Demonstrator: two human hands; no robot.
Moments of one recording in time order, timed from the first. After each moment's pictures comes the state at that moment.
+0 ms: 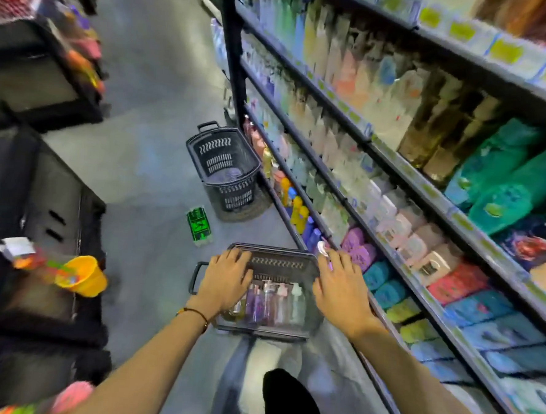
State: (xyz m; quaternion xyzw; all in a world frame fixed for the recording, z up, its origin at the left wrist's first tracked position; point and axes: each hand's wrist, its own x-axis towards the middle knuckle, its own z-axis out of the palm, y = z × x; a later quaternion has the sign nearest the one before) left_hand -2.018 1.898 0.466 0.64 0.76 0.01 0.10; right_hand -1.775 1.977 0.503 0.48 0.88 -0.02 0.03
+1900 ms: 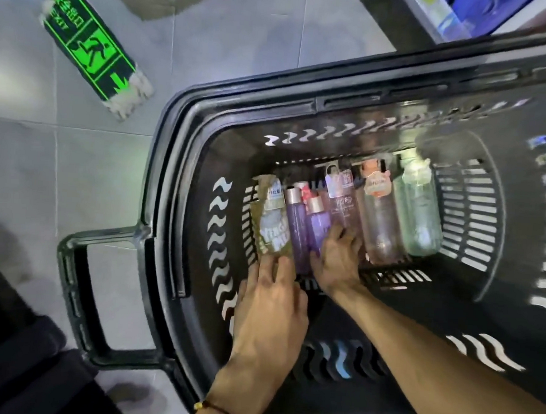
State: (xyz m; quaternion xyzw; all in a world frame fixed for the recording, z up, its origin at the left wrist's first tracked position) left_hand -2.143 1.996 -0.147 0.50 0.76 -0.09 0.40; right_hand -2.030 2.038 -0.291 0.67 0.60 -0.38 0.20
